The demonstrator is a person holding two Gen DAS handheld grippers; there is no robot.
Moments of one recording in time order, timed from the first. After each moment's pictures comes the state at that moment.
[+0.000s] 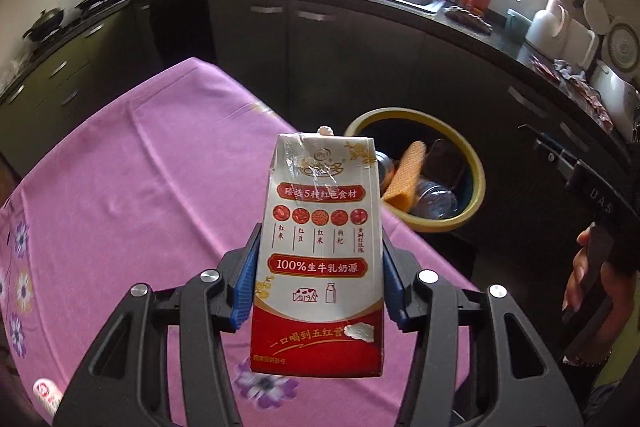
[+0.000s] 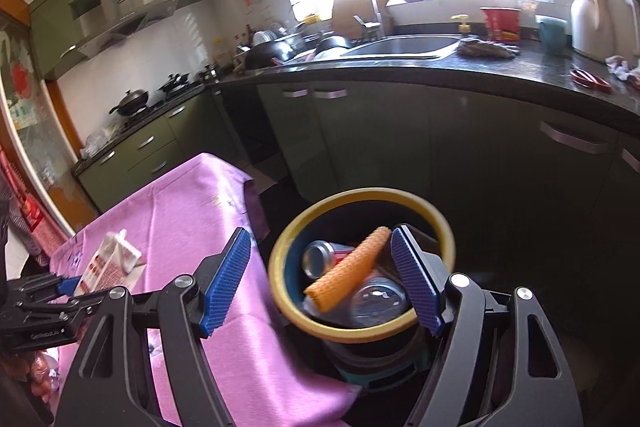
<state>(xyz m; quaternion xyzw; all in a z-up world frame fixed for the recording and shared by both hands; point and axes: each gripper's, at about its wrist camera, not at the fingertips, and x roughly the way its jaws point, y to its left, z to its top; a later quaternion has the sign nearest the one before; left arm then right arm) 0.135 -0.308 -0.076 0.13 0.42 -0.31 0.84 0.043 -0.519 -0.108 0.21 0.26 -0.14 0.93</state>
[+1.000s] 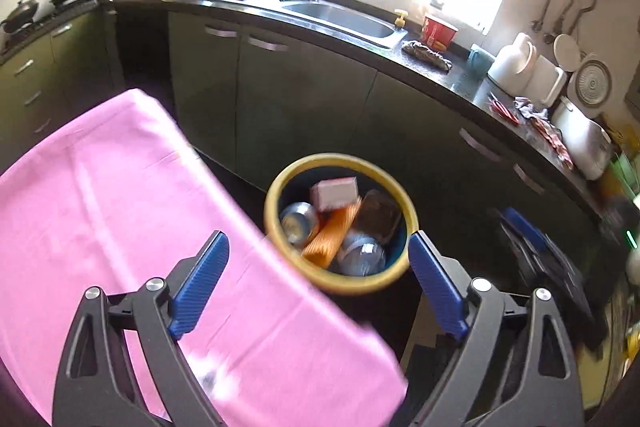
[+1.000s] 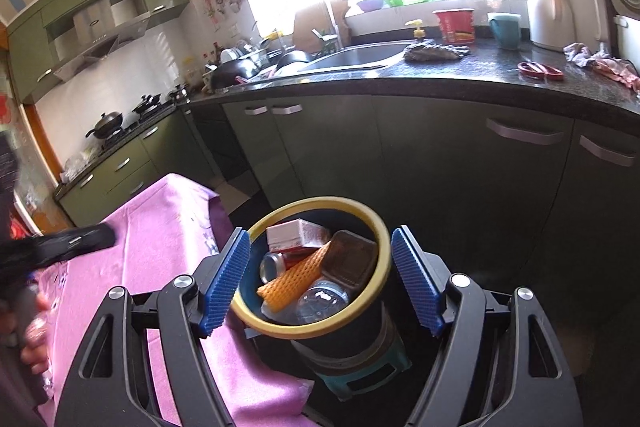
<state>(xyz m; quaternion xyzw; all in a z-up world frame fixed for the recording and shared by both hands) 0.132 -0.323 -0.050 0.06 0.41 -0.35 0.84 -0.002 -0.555 -0.101 0.22 0.25 -0.18 0.93</state>
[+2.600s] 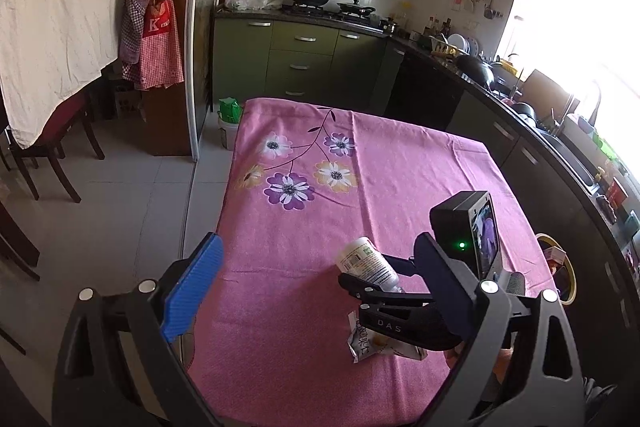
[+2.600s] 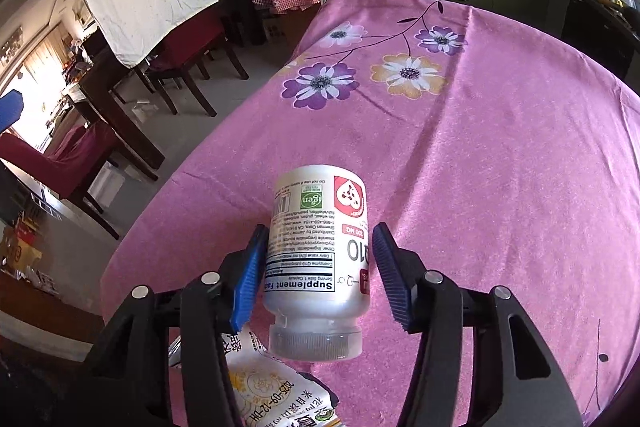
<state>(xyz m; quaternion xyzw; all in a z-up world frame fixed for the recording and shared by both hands) 0.009 0.094 -0.016 -0.11 0.35 0.04 0.93 0.169 -0.011 -0.166 -0.06 0.47 0.36 0.81</state>
